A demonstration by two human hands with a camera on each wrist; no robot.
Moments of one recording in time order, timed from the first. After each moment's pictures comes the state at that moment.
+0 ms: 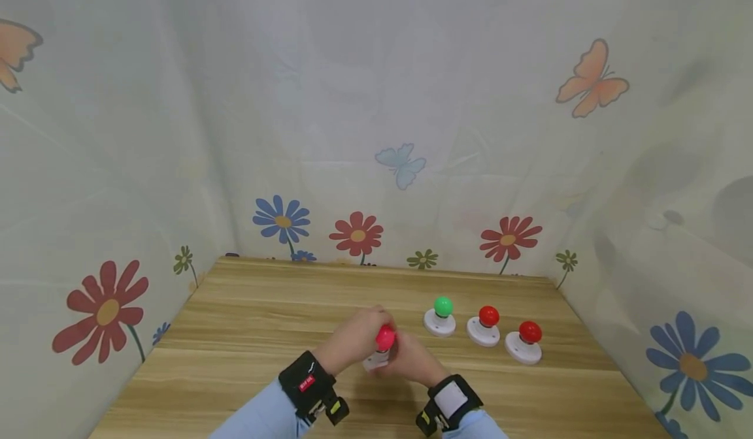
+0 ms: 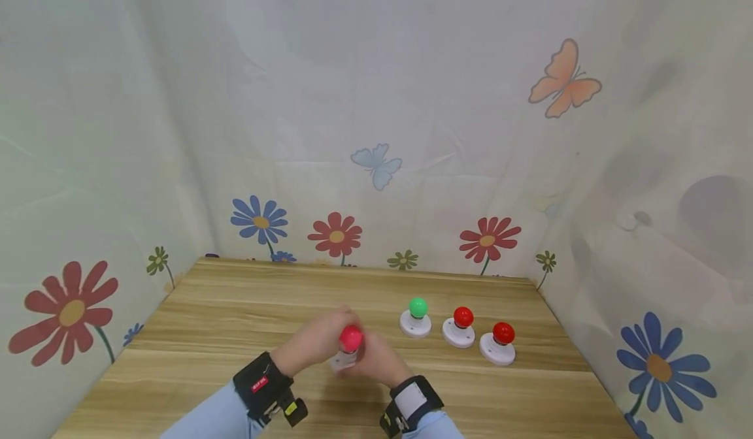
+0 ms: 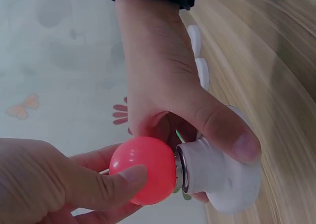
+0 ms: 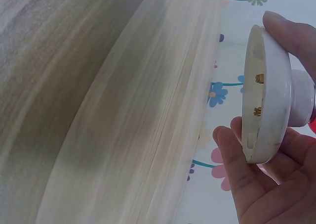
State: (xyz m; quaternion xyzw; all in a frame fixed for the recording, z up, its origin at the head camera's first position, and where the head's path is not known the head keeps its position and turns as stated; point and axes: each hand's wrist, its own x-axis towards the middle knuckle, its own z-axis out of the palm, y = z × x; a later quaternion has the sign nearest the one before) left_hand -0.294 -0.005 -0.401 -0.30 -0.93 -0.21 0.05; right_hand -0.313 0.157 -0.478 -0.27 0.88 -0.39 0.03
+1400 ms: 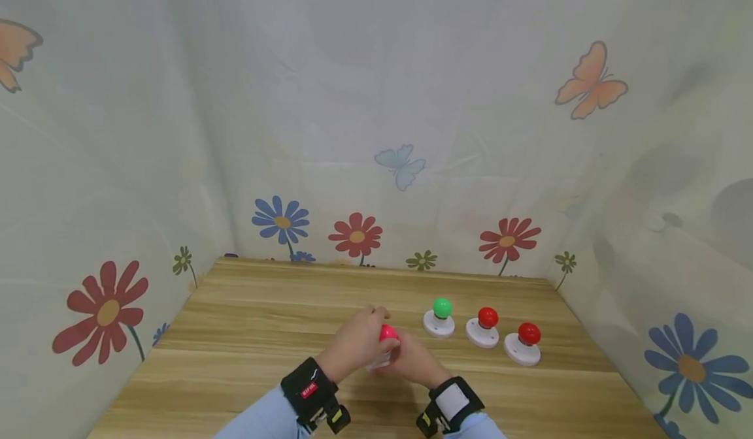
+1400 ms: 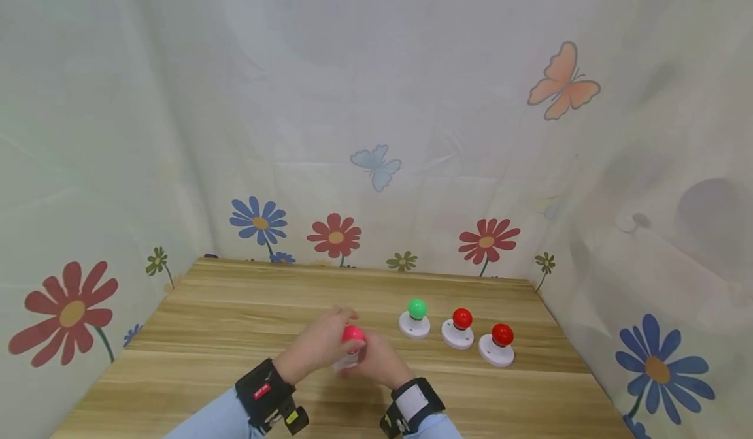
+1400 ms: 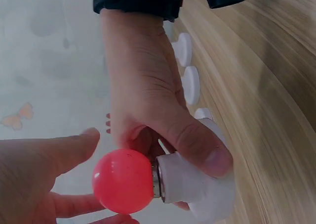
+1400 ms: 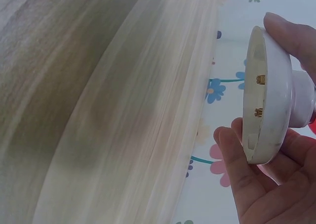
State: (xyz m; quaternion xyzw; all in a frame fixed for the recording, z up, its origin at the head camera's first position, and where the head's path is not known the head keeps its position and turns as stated) left_hand -0.284 0.004 -0.399 -0.21 -0.95 -0.23 0.05; right_hand -0.314 0.161 -0.477 -0.28 0.87 -0.41 0.03
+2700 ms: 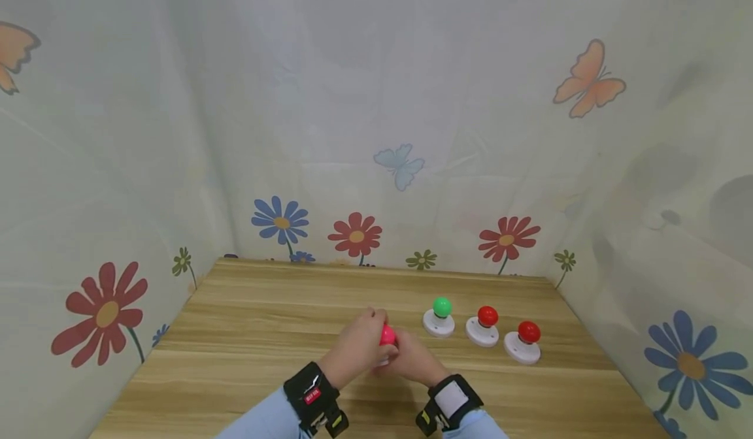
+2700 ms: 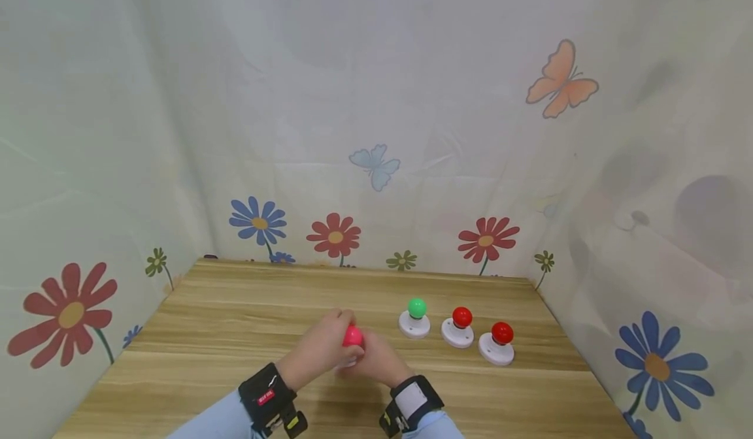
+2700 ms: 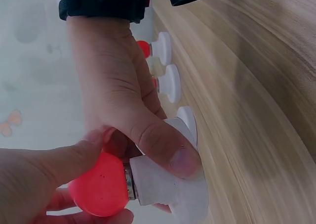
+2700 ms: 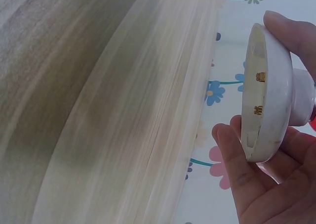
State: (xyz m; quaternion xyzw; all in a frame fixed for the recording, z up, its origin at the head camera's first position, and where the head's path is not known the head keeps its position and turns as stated) left_hand -0.283 0.005 -0.411 -0.21 -0.95 -0.20 0.07; right_hand -0.312 0.159 -0.475 -0.28 0.87 -0.41 0.03
